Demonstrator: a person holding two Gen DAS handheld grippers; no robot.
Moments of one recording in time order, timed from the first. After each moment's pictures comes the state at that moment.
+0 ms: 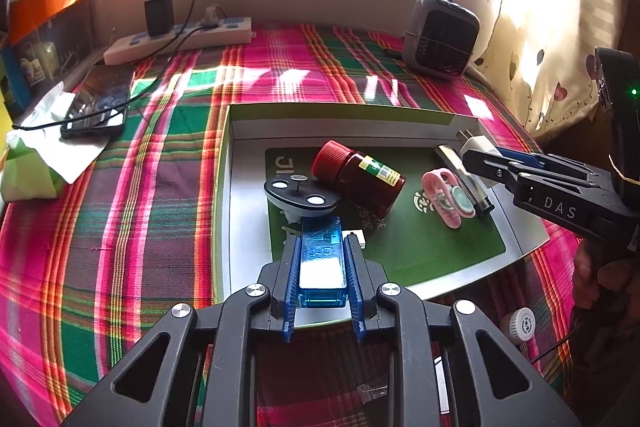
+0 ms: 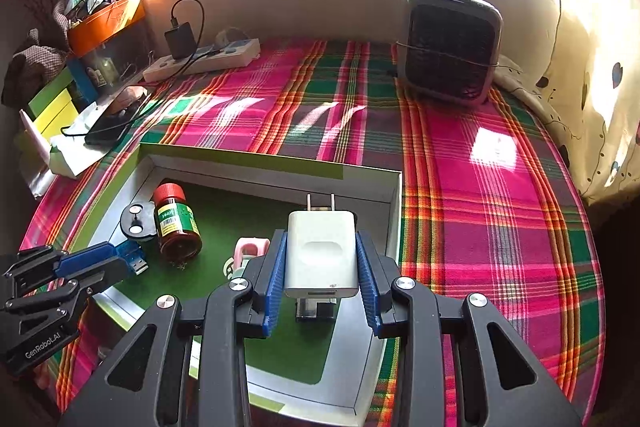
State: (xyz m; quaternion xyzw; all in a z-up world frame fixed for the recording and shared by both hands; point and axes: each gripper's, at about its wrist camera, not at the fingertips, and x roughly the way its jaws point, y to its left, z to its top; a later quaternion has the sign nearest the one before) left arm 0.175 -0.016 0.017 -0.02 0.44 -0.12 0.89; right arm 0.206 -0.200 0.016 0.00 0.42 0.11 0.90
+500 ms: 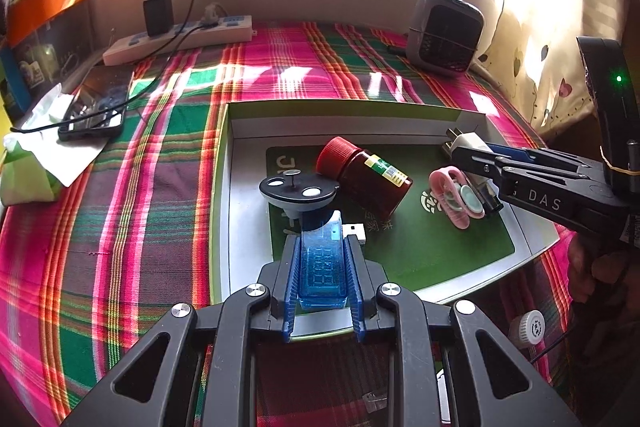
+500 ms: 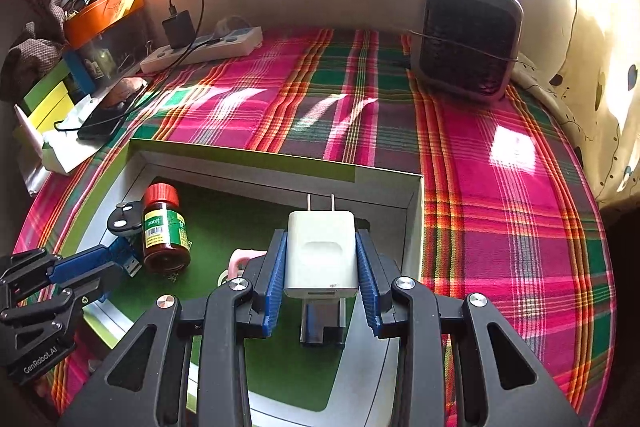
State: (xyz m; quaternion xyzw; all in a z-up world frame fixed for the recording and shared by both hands) left arm 0.180 -0.018 0.013 -0.01 0.44 -0.12 0.89; right arm 0.222 -0.195 0.004 -0.01 0.43 0.11 0.89
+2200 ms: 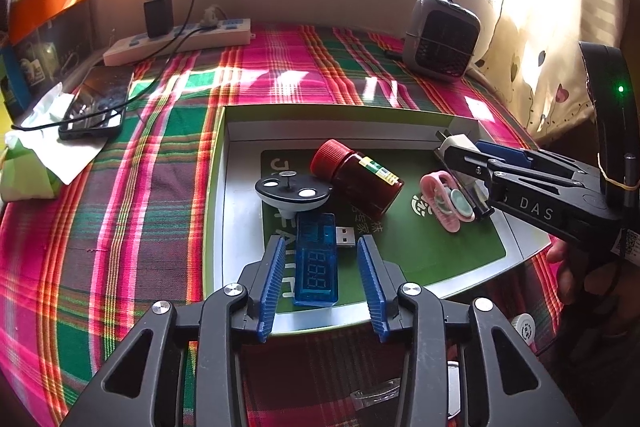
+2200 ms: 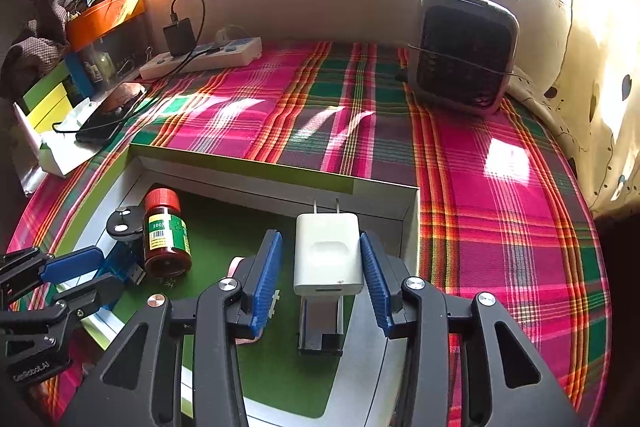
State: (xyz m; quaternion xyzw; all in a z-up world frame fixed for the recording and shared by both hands) left arm 0.174 -0.021 0.016 -0.02 0.43 -0.12 0.89; right arm 0.216 -0.192 0.008 -0.02 0.41 0.11 0.91
